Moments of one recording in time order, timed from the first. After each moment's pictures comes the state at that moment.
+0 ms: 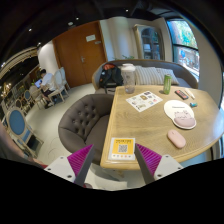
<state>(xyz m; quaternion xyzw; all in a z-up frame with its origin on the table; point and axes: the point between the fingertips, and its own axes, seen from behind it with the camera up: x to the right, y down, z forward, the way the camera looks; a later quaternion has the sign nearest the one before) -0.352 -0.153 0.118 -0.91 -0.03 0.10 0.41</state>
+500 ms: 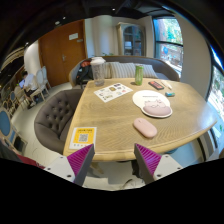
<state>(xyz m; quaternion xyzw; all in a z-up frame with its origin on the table) -0.223 -0.172 0.063 -0.92 0.03 0.02 0.40</state>
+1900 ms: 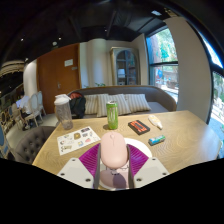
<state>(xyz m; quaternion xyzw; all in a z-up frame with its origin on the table) -0.018 0.059 0.109 -0.83 0.04 0.02 0.55</state>
